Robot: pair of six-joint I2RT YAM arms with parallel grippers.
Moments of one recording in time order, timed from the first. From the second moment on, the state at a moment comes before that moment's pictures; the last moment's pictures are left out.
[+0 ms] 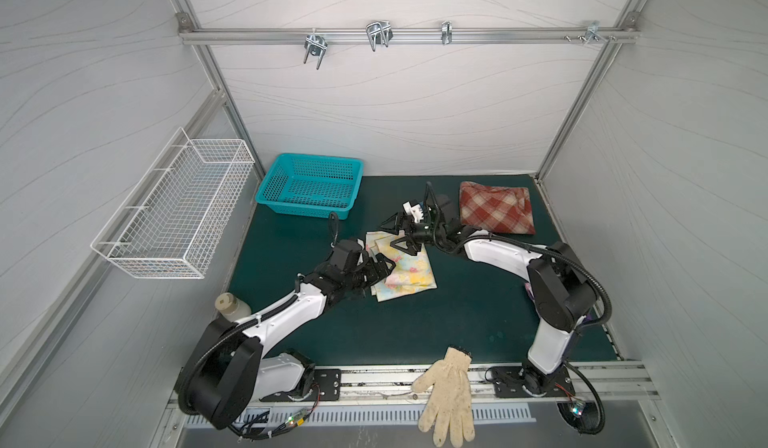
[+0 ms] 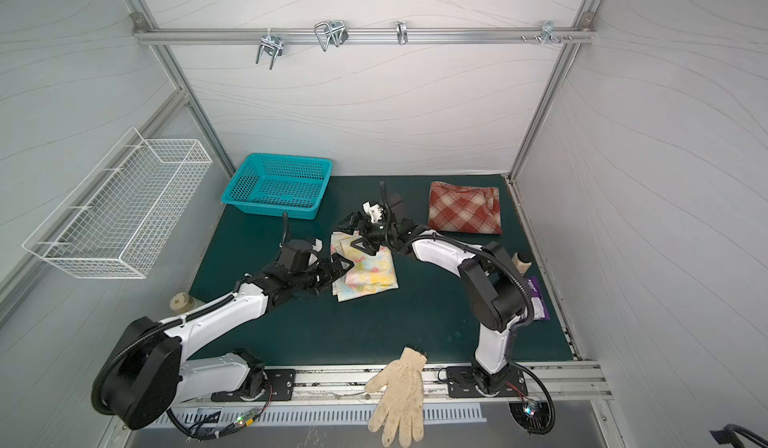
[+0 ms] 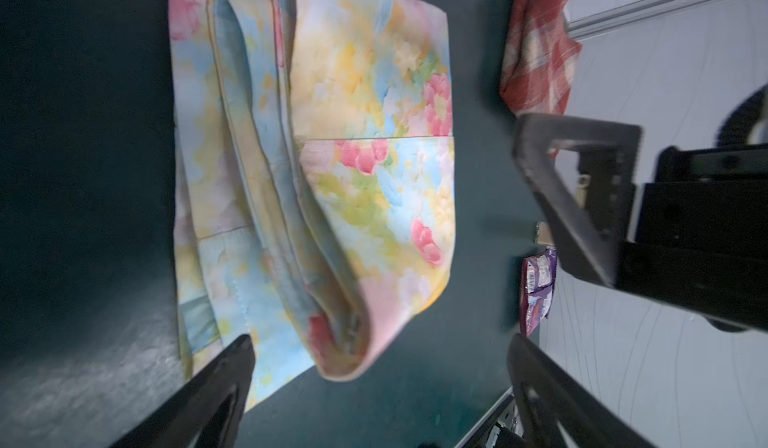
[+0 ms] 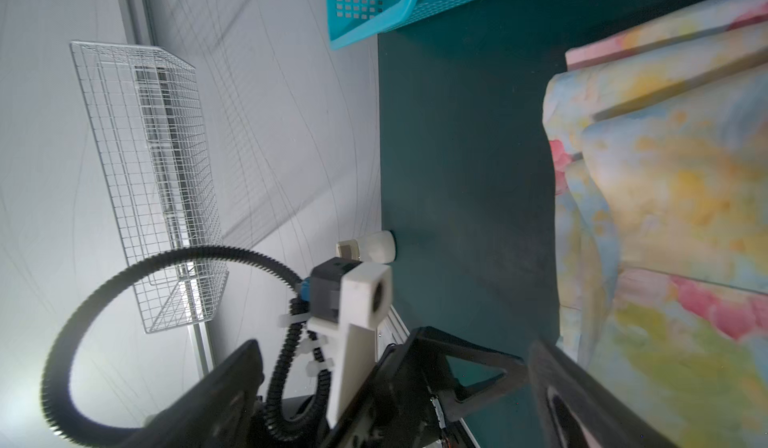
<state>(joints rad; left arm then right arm) -0.48 1.18 0.58 -0.12 0.29 -0.92 0.69 1.80 1.19 0.13 -0.70 1.12</state>
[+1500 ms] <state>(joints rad) -0.47 1.04 0.59 -0.22 0.26 -0.94 0.86 1.89 0.81 0.69 -0.58 1.31</state>
